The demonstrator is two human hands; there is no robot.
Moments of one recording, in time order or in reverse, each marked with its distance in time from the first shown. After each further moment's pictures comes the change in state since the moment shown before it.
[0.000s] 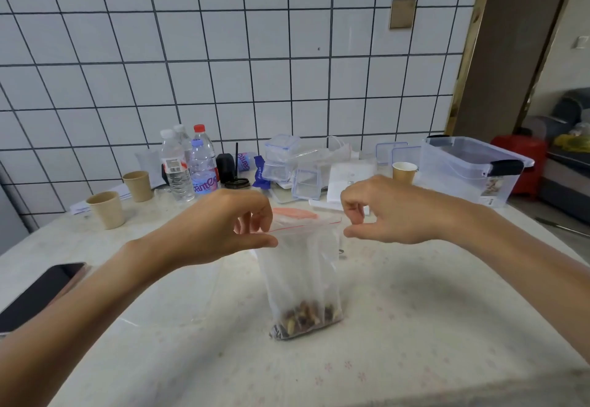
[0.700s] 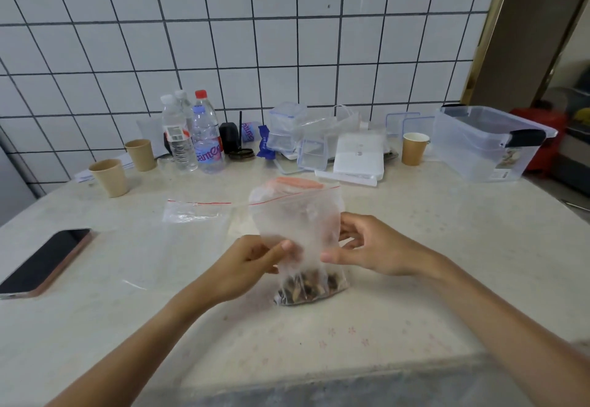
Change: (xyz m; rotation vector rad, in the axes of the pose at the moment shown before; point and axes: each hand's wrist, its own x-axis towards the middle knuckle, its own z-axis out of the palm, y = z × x) left_hand -0.048 0.004 0.121 -0.802 -0.012 -0.483; right_hand 0.000 0.012 0.132 0.912 -0.014 0.118
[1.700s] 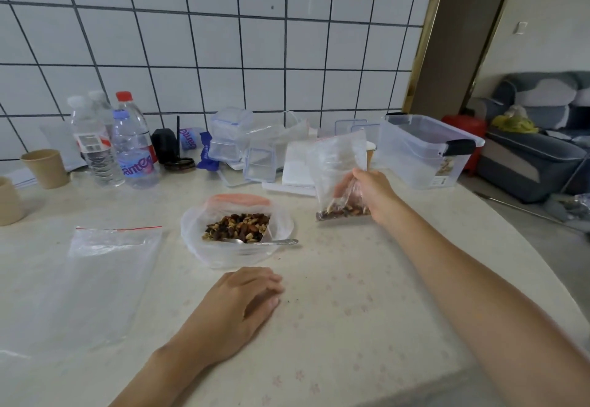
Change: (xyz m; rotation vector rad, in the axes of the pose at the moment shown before) left_hand 0.049 -0.048 0.059 0.593 0.047 0.355; right_hand 0.076 0.065 -0.139 0.318 0.796 0.405
